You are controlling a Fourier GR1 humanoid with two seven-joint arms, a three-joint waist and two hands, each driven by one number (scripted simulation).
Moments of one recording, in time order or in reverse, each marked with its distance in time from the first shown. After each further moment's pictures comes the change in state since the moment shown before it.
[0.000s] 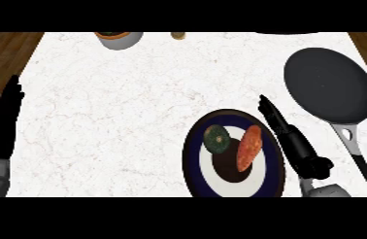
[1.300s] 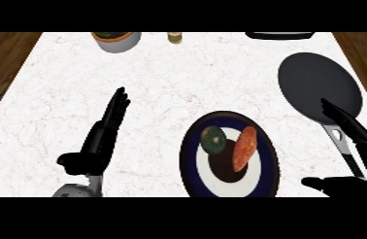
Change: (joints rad) left arm 0.020 -0.388 -0.279 -0.085 0.066 -0.130 -0.224; right arm 0.192 -0.255 -0.237 -0.299 0.092 0.010 0.150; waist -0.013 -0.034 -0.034
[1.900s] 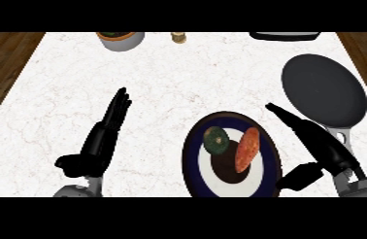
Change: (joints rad) left arm 0.009 -0.005 -0.003 -0.028 -0.007 -0.020 0.017; right arm -0.246 -0.017 0.299 0.101 0.283 0.154 0.348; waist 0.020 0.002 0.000
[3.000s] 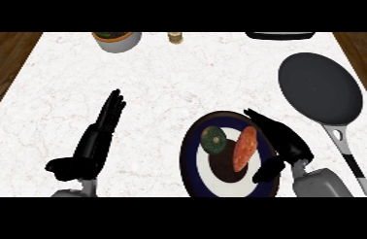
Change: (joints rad) left arm 0.038 -0.041 0.078 -0.022 -0.049 -0.079 0.003; right arm -0.052 0.276 -0.030 0.213 0.302 0.110 0.026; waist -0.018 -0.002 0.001
